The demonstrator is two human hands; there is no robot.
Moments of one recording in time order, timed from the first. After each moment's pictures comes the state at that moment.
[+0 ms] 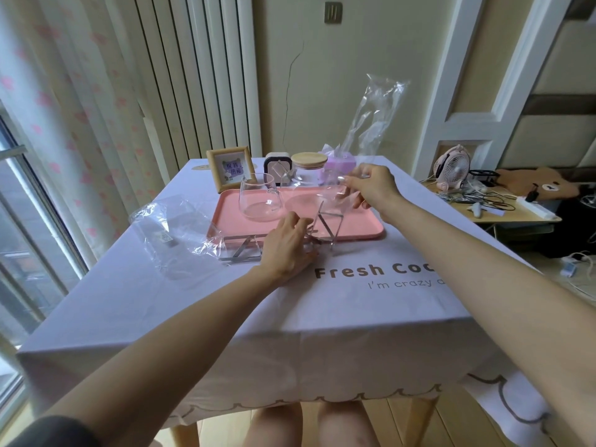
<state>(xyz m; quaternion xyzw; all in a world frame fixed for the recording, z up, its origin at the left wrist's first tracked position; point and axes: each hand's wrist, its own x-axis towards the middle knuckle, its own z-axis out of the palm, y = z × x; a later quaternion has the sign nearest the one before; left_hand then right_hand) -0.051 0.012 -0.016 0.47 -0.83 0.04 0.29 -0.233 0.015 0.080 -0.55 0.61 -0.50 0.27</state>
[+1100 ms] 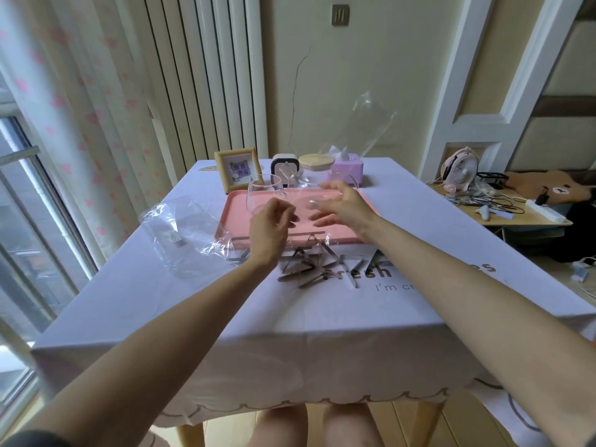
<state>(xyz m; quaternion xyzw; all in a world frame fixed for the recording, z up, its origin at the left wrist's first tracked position) -0.028 0.016 0.015 0.46 -0.64 -0.25 0.56 -0.185 0.016 0.054 -0.57 0.48 -0.49 0.45</state>
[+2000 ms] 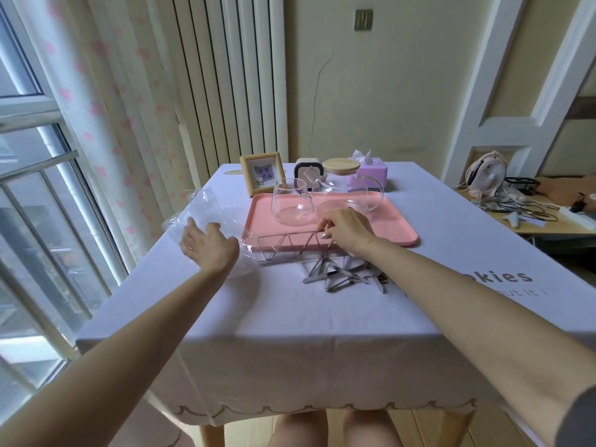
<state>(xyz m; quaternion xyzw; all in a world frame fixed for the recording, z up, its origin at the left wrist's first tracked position) 0.088 0.004 -0.003 0.76 -0.50 -0.09 0.39 -0.150 -0.007 0.022 -0.75 0.62 -0.23 0.06</state>
